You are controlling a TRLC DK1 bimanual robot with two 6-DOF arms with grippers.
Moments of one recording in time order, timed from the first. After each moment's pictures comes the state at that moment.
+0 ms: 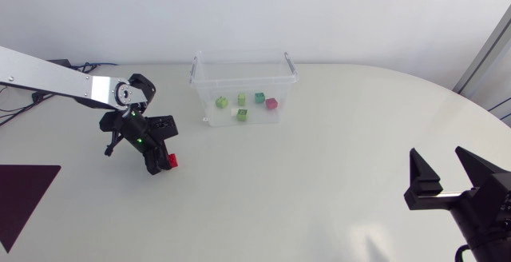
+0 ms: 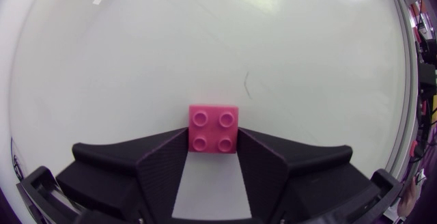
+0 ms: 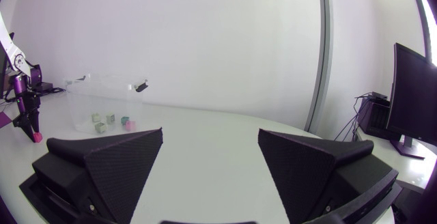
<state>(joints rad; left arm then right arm) -0.09 2.02 1.22 -0.67 0.18 1.05 -0.05 0.06 0.03 -0.01 0.01 -0.09</state>
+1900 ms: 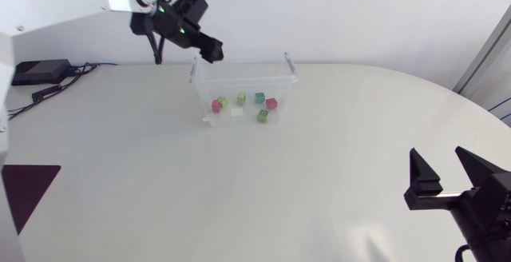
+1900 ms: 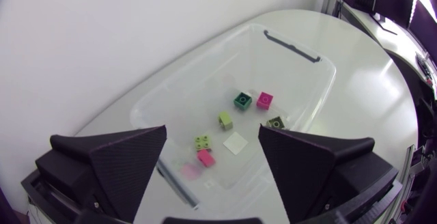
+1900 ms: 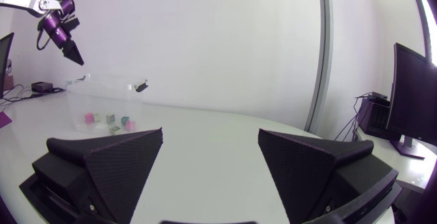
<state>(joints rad) -0.26 2.08 1.99 -0.66 0.19 0.38 -0.05 0.06 0.03 -0.01 0.01 -0.09</state>
